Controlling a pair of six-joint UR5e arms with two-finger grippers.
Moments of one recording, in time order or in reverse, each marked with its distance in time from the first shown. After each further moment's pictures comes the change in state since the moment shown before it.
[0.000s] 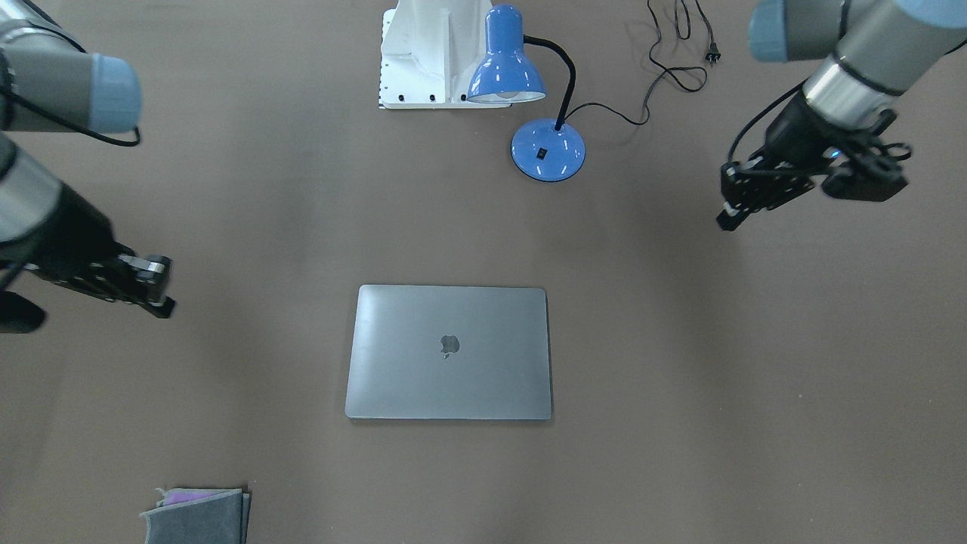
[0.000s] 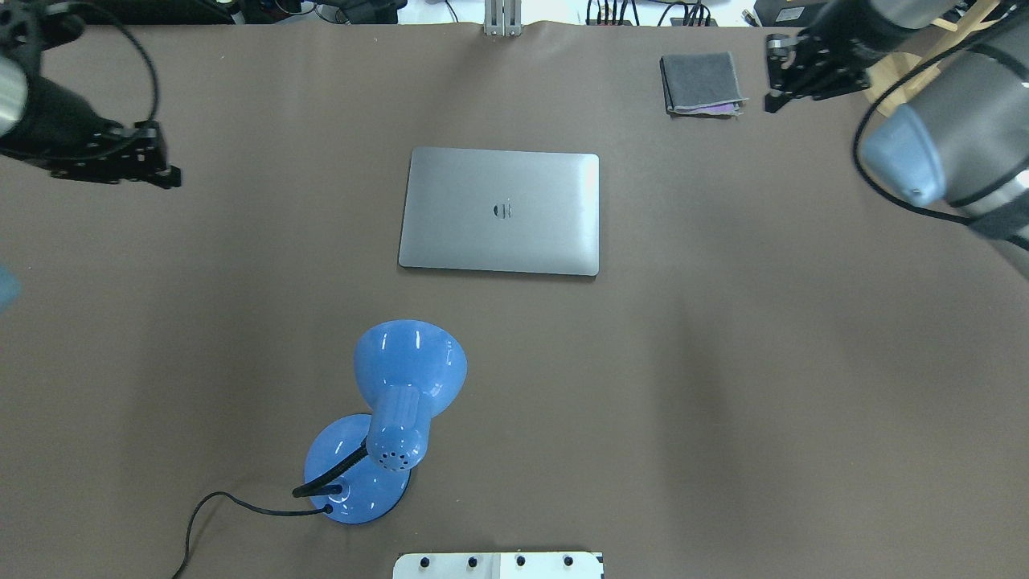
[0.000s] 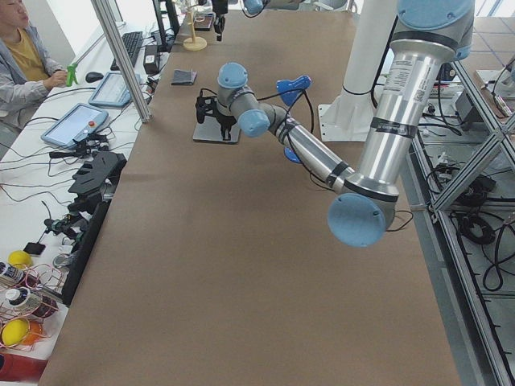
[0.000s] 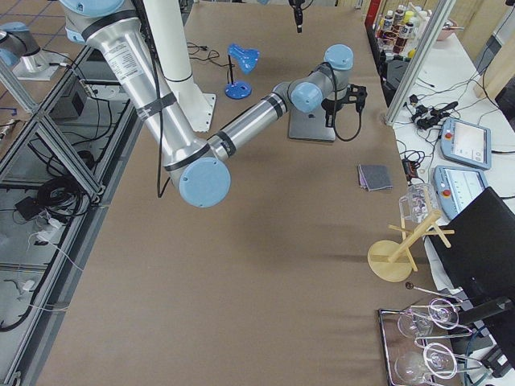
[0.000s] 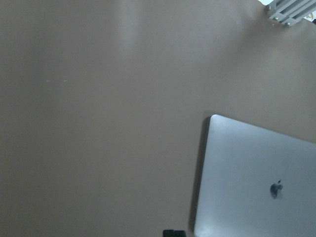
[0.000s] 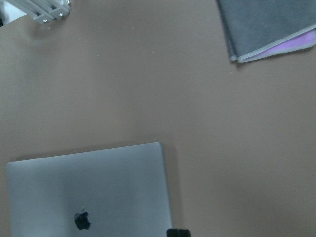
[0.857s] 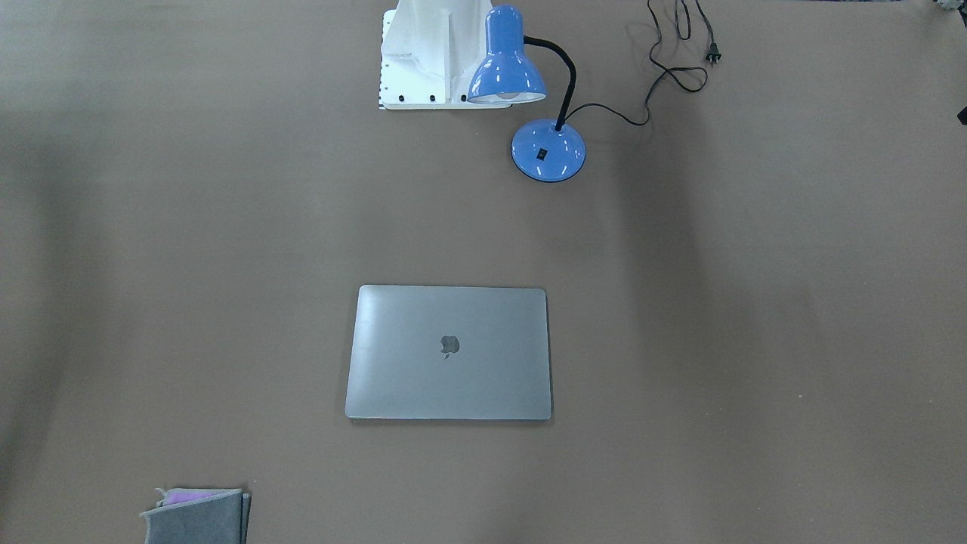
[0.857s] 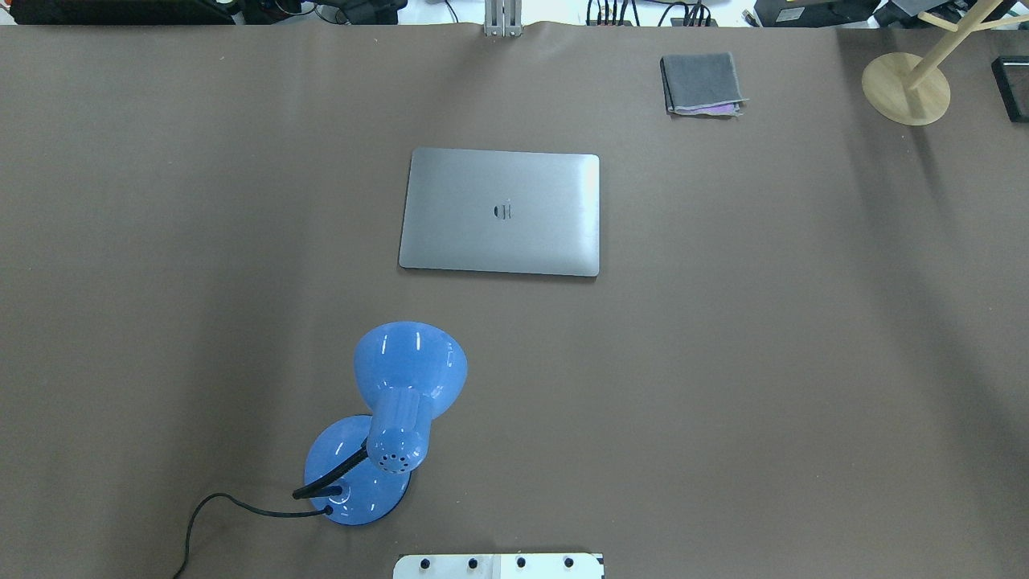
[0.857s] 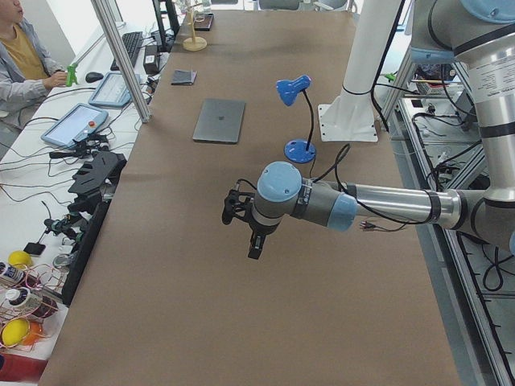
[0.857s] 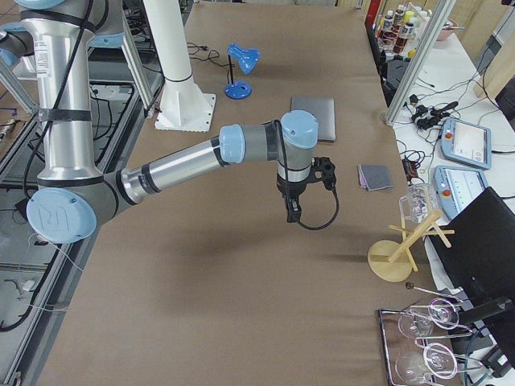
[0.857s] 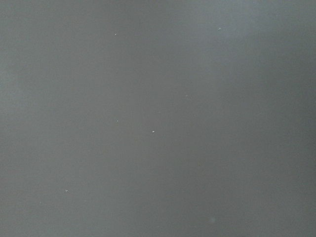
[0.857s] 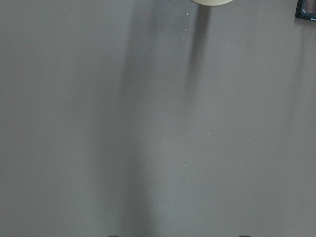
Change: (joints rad) left arm -0.471 0.462 0.067 0.072 -0.152 0.946; right arm 0.362 -0.435 0.180 -0.338 0.015 -0.945
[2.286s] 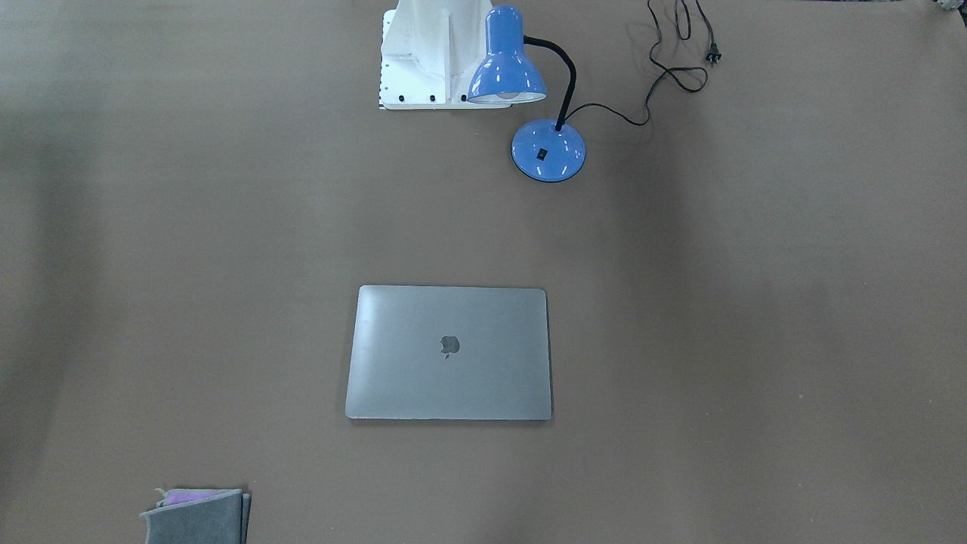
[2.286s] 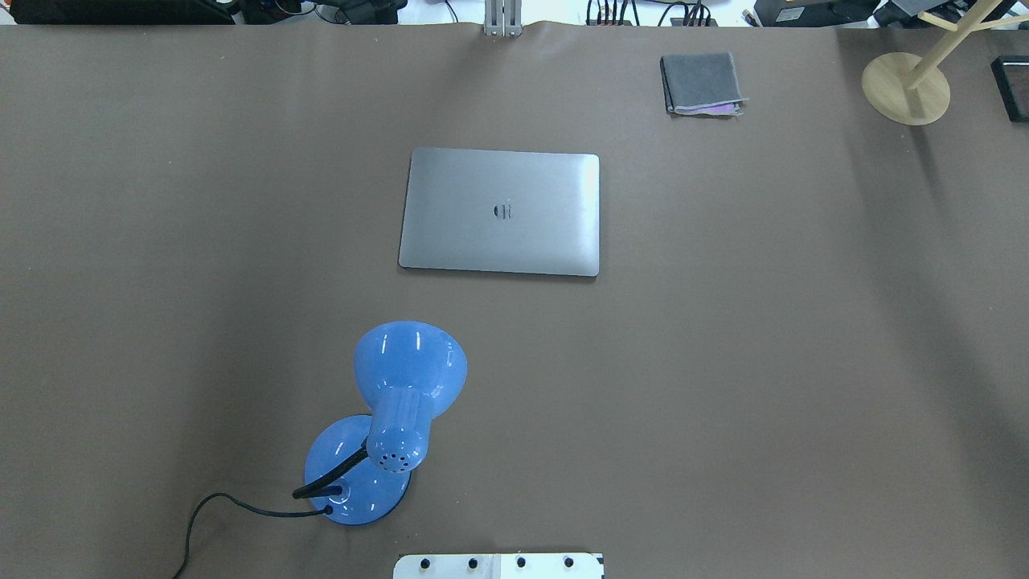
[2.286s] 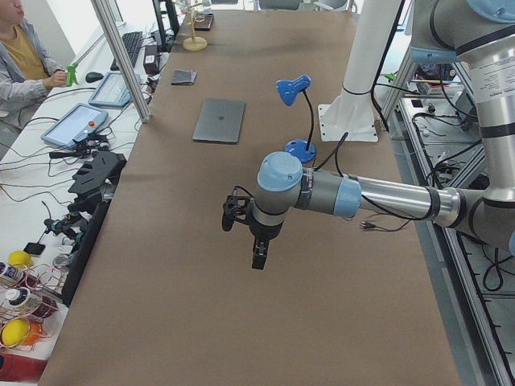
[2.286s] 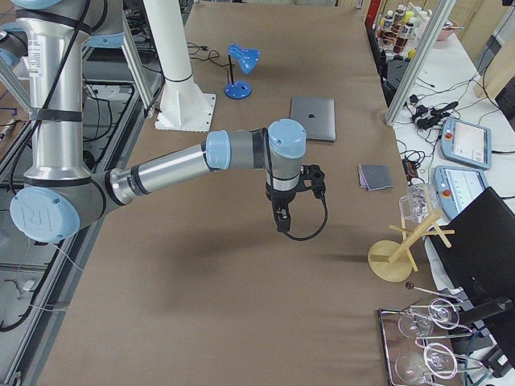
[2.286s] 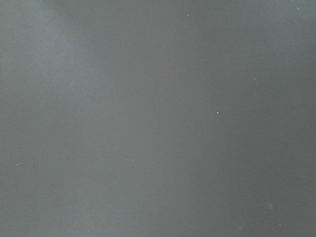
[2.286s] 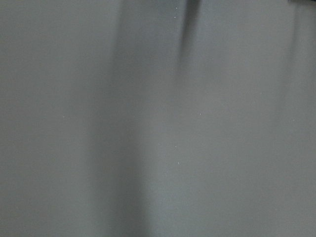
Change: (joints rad) left arm -0.033 -0.019 -0.055 0.157 0.147 0.013; right arm 0.019 -0.045 0.027 -0.003 0.006 -0.033
